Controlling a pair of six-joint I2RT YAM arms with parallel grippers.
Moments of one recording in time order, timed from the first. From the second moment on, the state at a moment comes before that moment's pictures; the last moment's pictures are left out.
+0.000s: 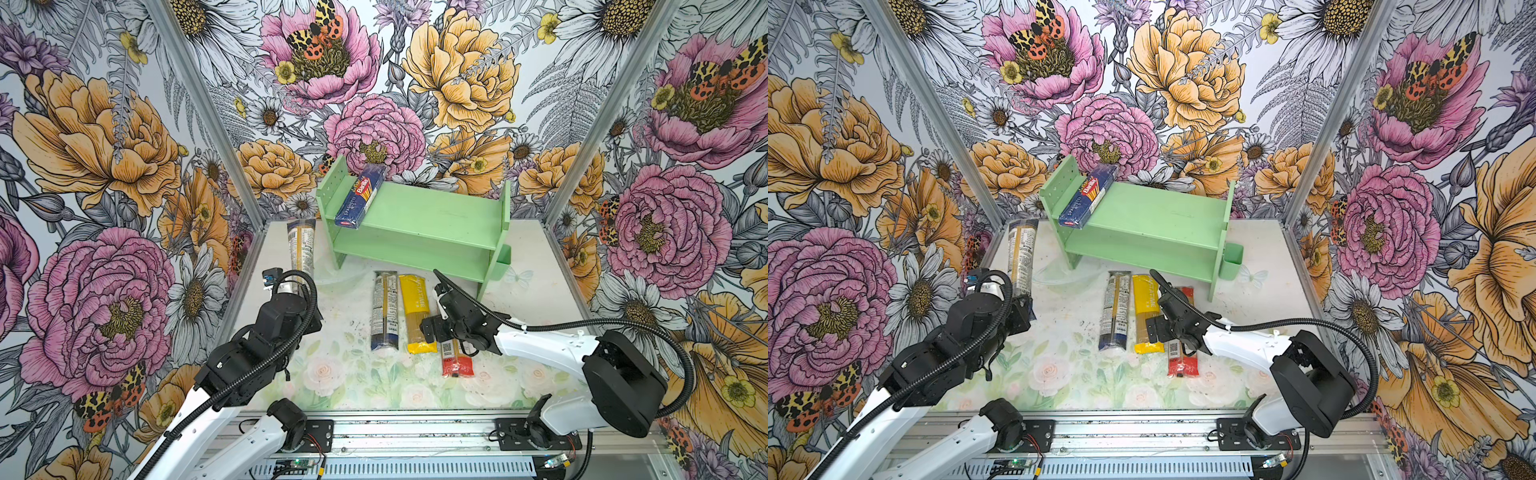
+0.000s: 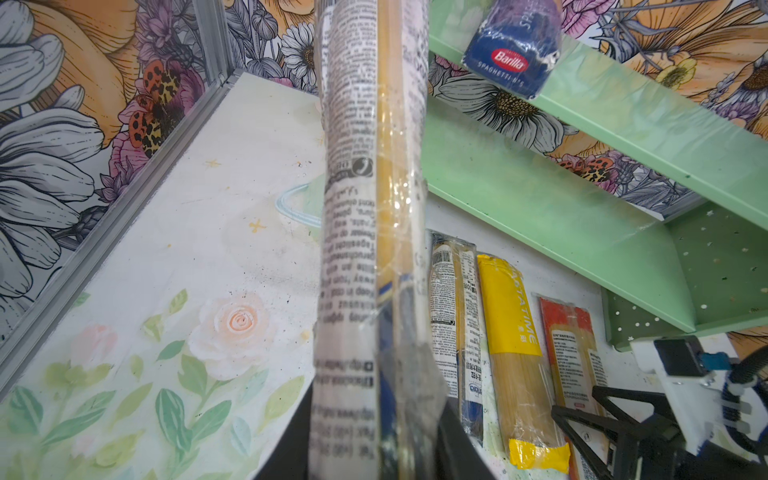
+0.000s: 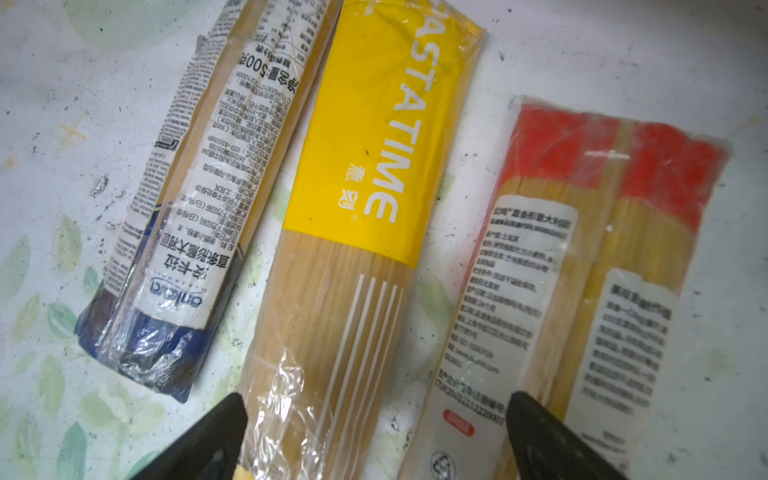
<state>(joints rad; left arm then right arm) -0.62 0.68 1.04 -0.94 -0.53 -0.63 0.73 1.44 0.74 -0.23 0.05 0.39</state>
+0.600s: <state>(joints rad) -0.62 0.79 1.22 -0.93 -0.55 -0.51 0.73 1.44 0.75 -0.23 0.03 0.39</state>
